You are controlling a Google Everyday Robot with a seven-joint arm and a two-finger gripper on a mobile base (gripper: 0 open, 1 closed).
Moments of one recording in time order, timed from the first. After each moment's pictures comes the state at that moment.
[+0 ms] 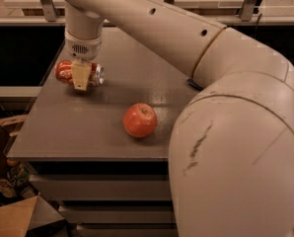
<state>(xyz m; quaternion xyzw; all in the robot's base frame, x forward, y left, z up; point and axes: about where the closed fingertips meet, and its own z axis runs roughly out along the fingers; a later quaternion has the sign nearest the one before) 0.624 0.173 0.859 -0.70 0.70 0.05 0.14</state>
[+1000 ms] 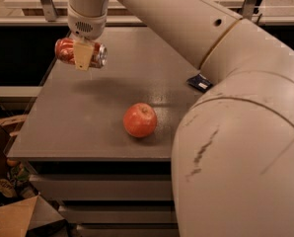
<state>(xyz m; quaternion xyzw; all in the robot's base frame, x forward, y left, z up) 0.641 0.160 0.912 -0.69 0.70 0.04 0.19</state>
